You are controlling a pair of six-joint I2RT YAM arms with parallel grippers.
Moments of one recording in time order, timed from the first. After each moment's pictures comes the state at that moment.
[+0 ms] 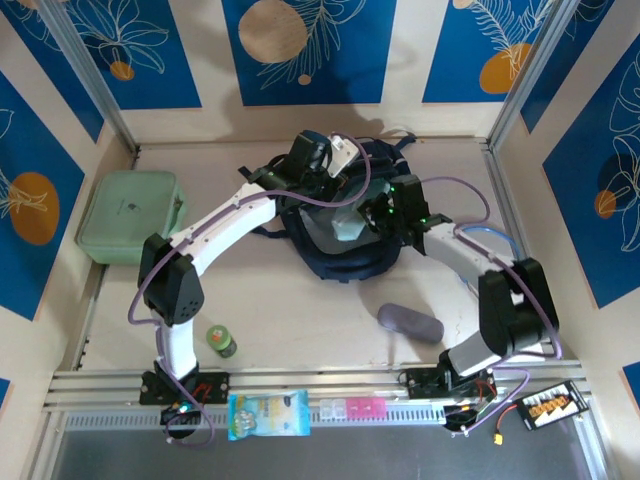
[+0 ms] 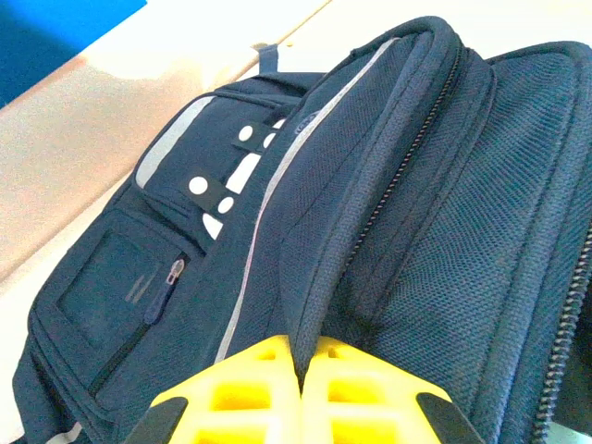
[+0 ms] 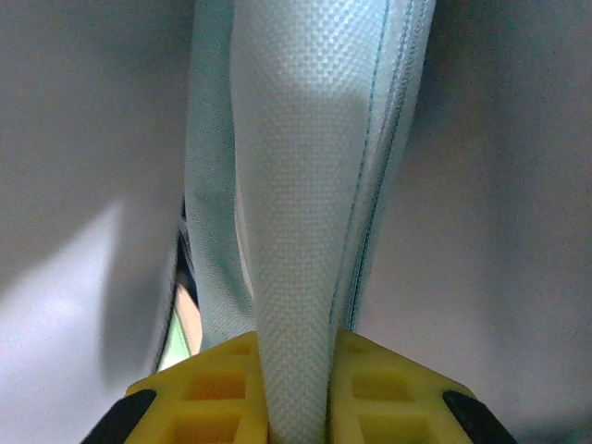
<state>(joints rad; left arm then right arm) -0.72 1.89 1.79 -0.49 0.00 0.16 0.34 1.55 0.97 -0.09 -0.25 1.21</state>
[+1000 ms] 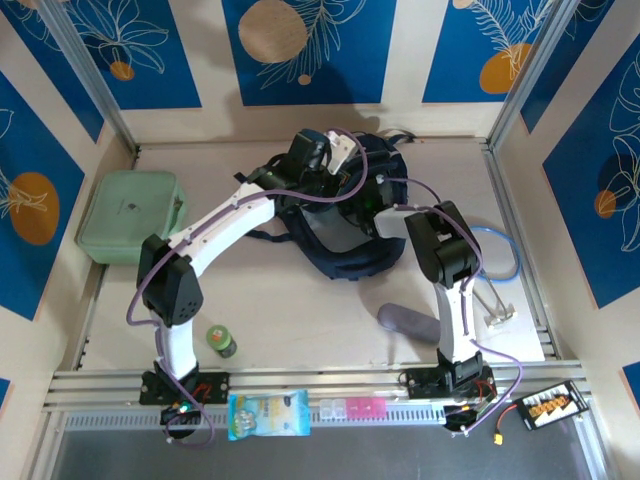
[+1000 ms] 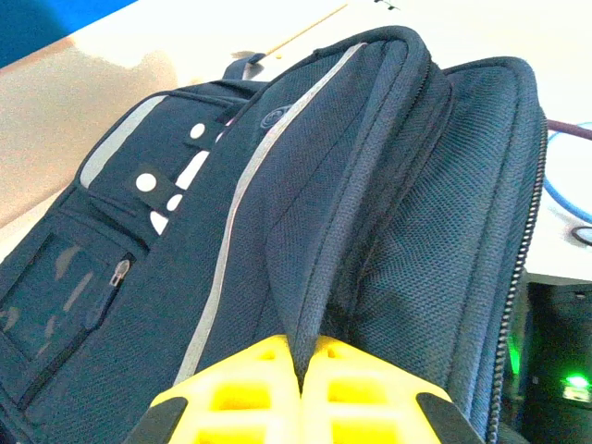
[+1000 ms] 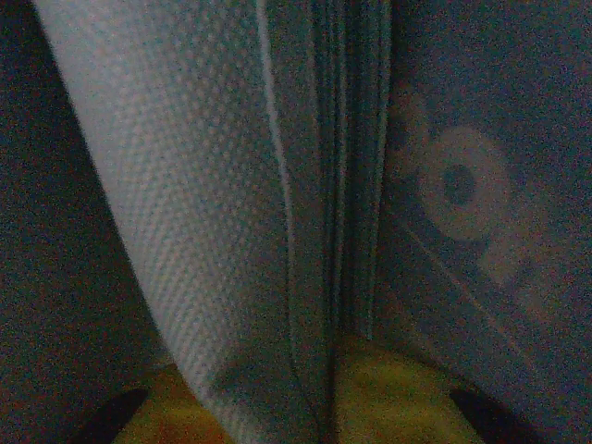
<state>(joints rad) -0.72 1.88 1.79 -0.48 0.04 0.03 0.43 2.15 1.26 0.46 -0.05 1.57</state>
